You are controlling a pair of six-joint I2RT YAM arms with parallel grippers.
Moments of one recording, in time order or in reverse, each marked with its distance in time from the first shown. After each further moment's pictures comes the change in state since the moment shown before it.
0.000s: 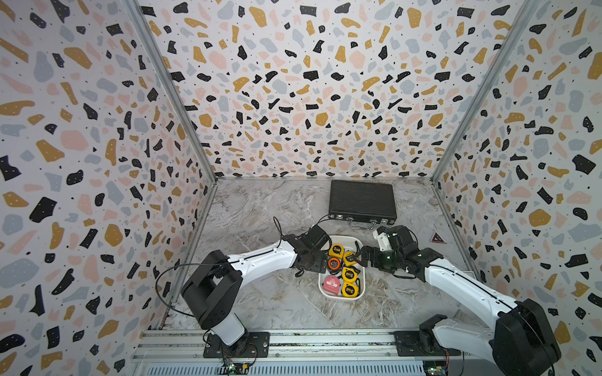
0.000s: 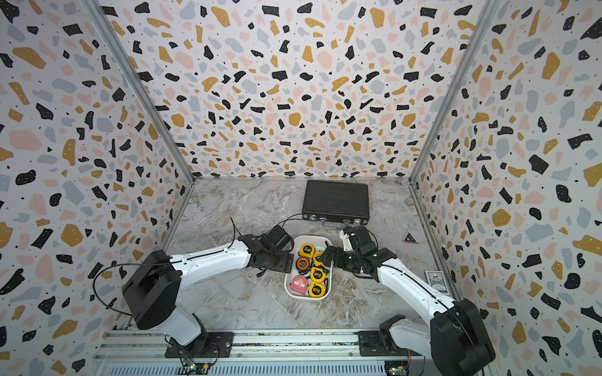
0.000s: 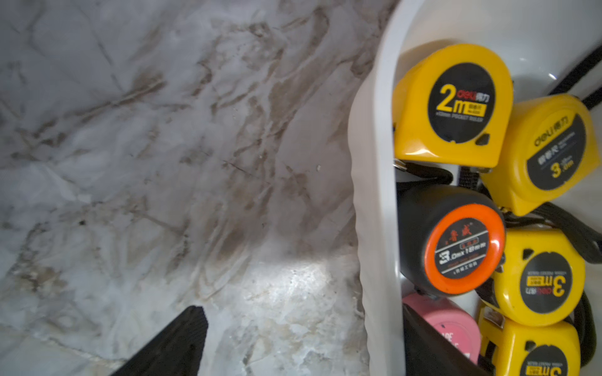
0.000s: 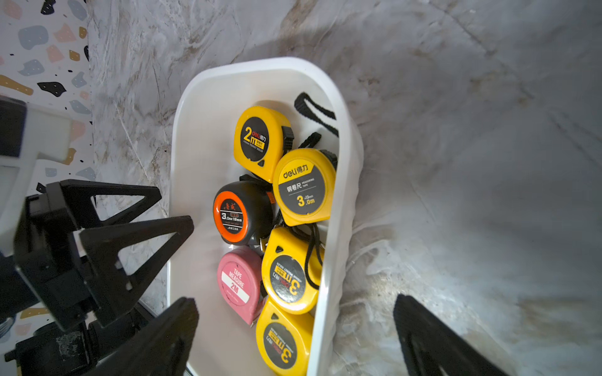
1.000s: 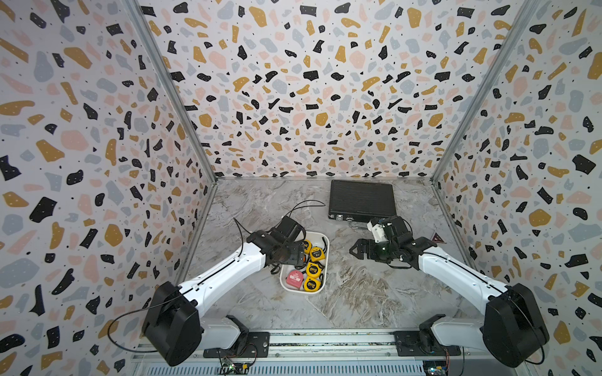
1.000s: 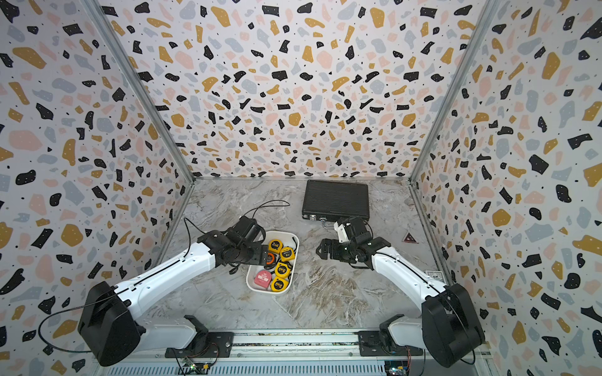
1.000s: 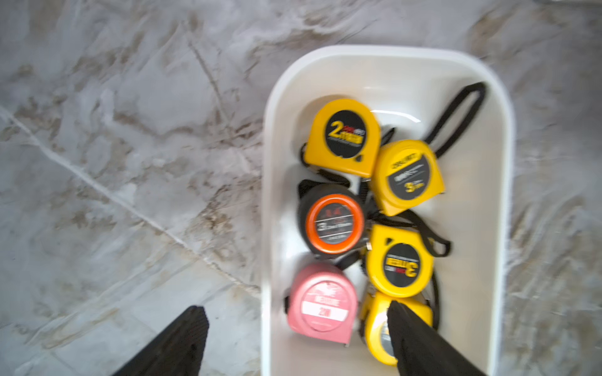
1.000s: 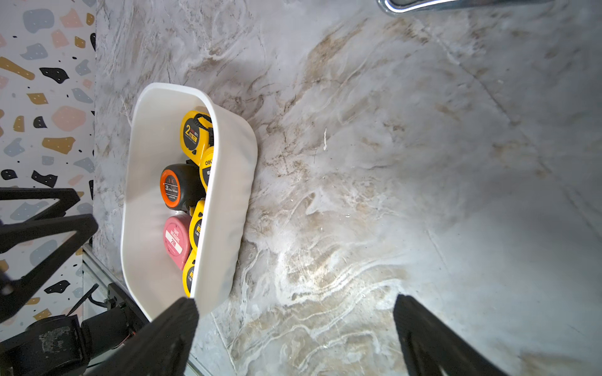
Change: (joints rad) left arm 0.117 -0.276 -0.013 -0.177 -0.029 0.016; right arm 0.000 0.117 0.126 -0.021 -0.011 -0.090
